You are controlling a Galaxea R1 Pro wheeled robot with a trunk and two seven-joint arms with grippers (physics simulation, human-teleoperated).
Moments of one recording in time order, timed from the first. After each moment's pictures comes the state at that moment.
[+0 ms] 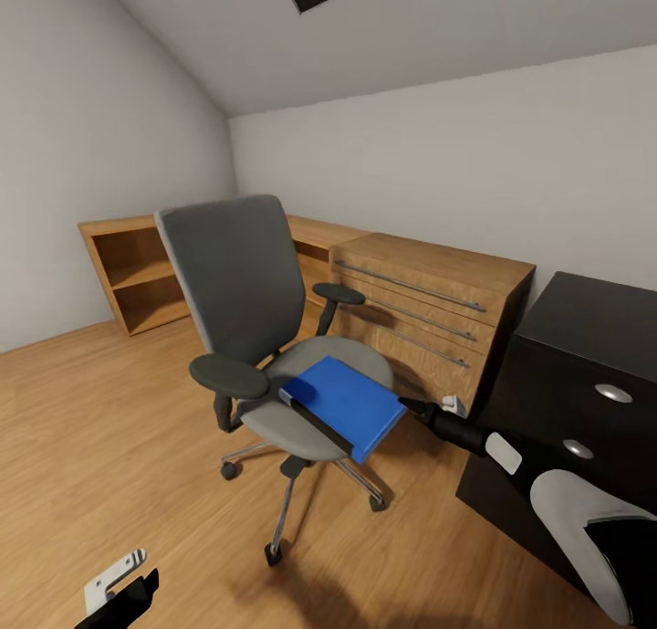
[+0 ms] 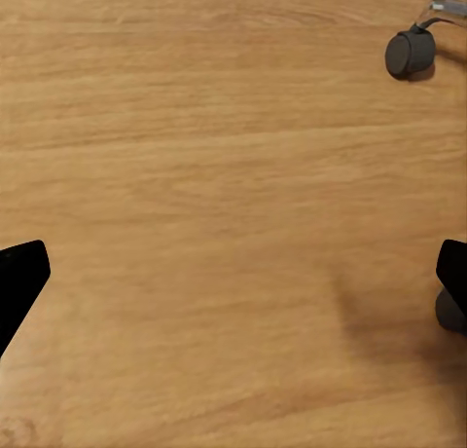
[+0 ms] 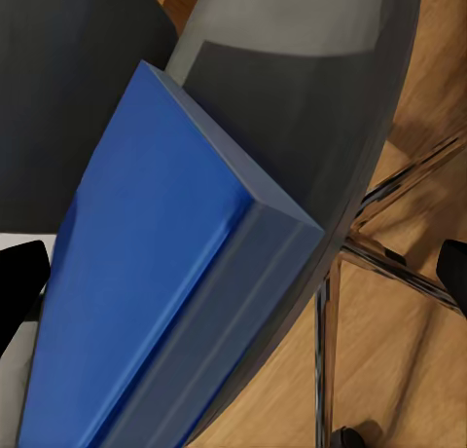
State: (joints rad) left arm -0.06 0.03 0.29 -1.07 0.40 0.24 0.22; right arm -0.94 -0.19 0.16 -0.18 -0.73 0.36 0.80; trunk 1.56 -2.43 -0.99
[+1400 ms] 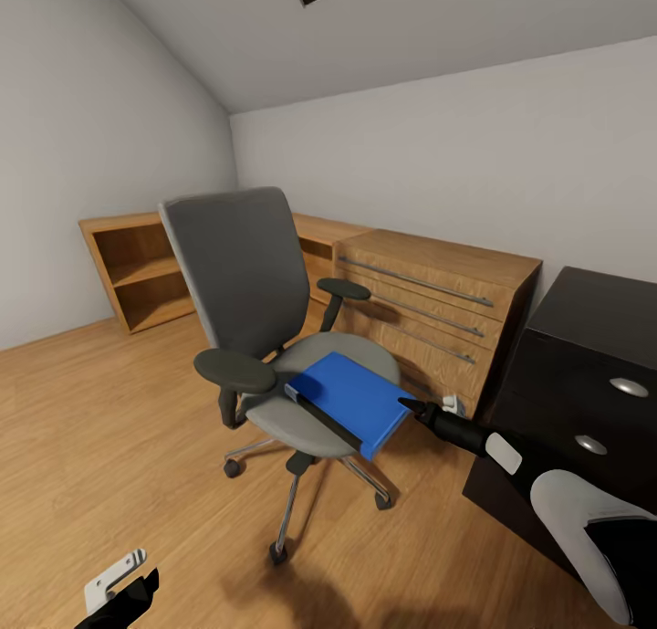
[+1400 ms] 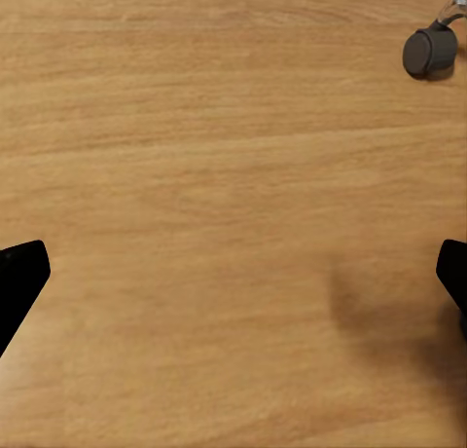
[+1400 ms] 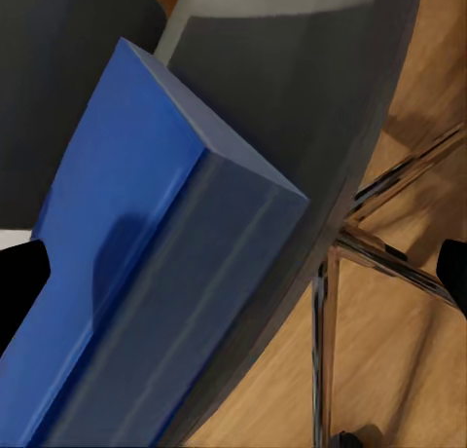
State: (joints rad) left arm -0.06 0.03 0.29 -1.07 0.40 0.24 0.22; right arm -0.94 -0.19 0.16 -0.17 -0.73 0.36 0.80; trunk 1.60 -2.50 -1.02
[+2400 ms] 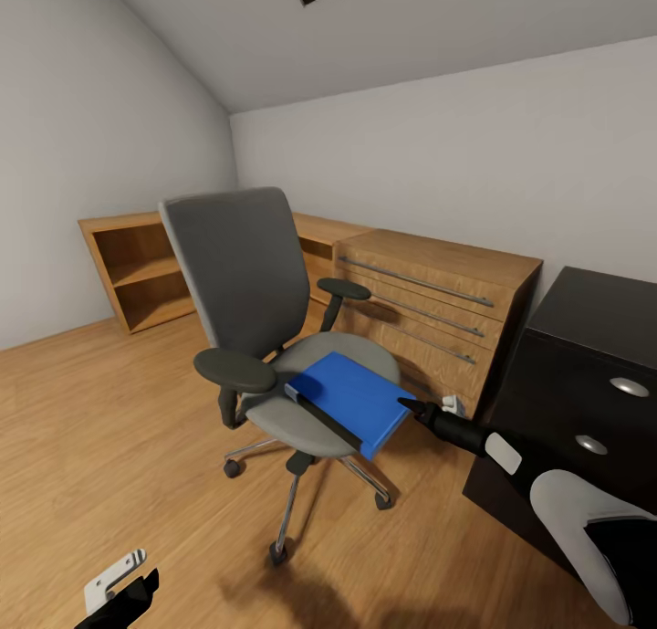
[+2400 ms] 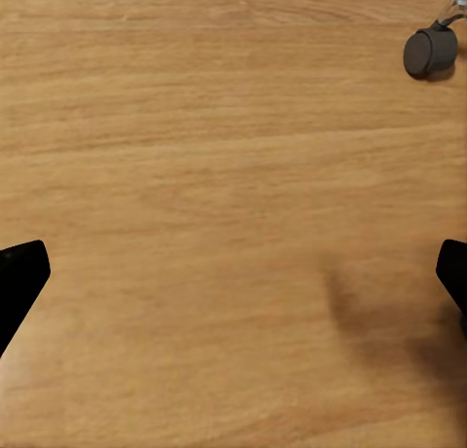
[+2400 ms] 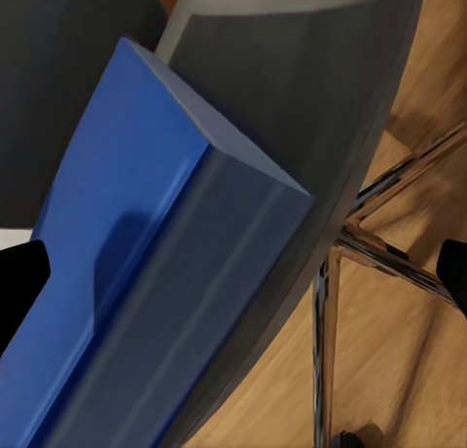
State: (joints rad) left arm -0.06 0.03 0.29 -1.07 0.40 0.24 0.22; right arm -0.94 -0.19 0.16 -0.17 -0.73 0.36 0.80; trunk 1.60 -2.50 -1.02
